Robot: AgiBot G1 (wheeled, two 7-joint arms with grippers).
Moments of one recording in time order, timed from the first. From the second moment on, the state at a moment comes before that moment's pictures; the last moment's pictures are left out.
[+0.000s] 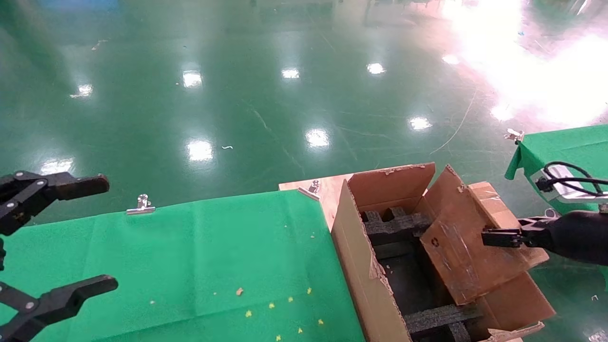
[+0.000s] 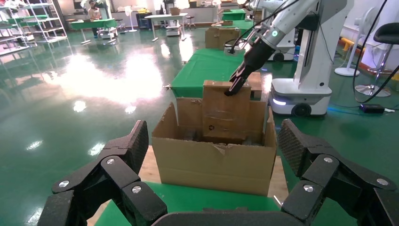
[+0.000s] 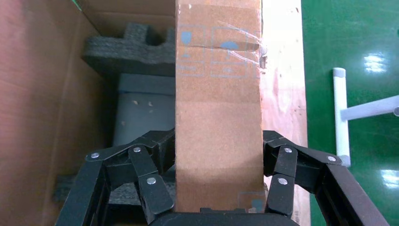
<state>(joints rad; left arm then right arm) -1.09 0.58 0.36 -1.25 0.66 1.45 -0.14 1.95 -0.05 -1.71 1.33 -1.33 -0.77 1.16</state>
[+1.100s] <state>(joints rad) -1.09 0.58 0.36 -1.25 0.66 1.45 -0.14 1.83 -0.22 -1.83 1.33 -1.67 -0.58 1.59</state>
